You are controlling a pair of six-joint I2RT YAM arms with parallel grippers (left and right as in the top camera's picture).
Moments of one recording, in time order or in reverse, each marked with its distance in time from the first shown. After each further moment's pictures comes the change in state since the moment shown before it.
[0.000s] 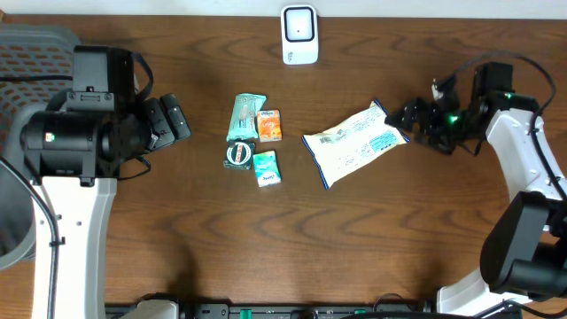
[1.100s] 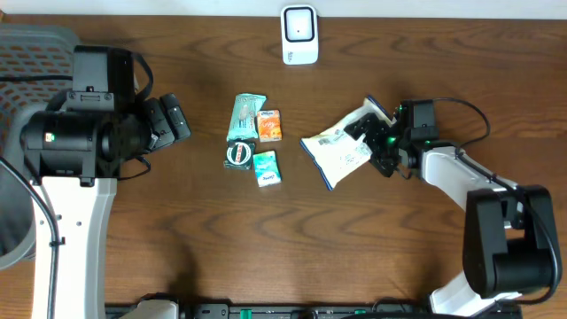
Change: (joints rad) left arm 0.000 0.000 0.000 0.000 0.000 0.000; right arm 0.288 0.013 -0.410 0.756 0.230 0.760
